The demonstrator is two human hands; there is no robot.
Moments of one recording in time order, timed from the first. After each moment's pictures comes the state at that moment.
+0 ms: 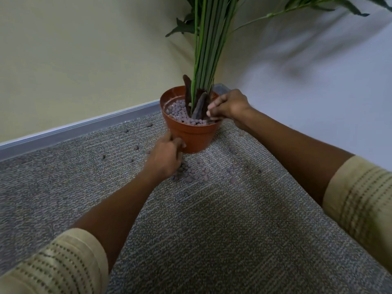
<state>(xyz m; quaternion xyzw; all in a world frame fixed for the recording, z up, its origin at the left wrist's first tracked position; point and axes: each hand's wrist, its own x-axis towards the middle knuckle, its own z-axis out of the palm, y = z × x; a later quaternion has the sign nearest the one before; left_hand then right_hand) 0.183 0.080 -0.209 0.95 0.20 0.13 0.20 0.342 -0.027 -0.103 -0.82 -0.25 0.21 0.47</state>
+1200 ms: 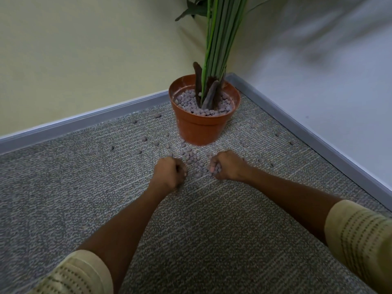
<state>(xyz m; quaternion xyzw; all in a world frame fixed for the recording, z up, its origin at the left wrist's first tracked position) 0.151 0.061 -0.245 0.87 0.31 0.05 0.37 0.305 -0.064 -0.241 -0.84 -0.46 0.24 0.12</state>
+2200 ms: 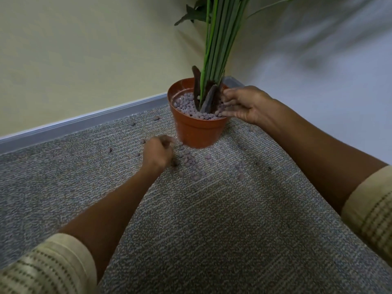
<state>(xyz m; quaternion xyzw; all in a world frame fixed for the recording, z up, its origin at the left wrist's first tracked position) 0.173 0.090 -0.216 0.77 0.41 0.18 0.44 0.348 -0.021 -0.105 -0.72 -0.09 0.33 0.60</state>
